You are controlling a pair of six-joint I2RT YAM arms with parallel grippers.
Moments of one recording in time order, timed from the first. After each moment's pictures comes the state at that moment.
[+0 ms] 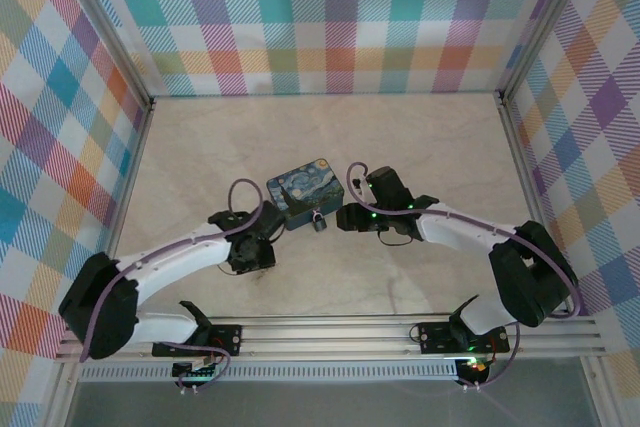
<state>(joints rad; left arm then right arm) -0.75 1.30 0.75 -0.89 -0.14 -0.94 0.65 1.46 0.79 -0.20 -0.31 0.52</state>
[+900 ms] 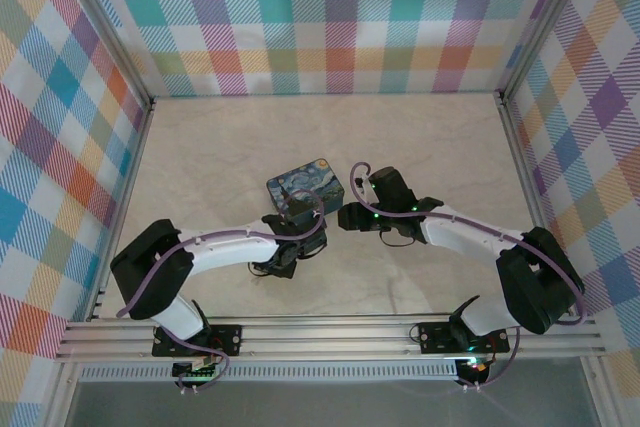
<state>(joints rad) -0.97 1.59 0.90 -0.95 -0.36 -0.73 0.65 1.42 0.78 -0.20 -0.29 0.52</state>
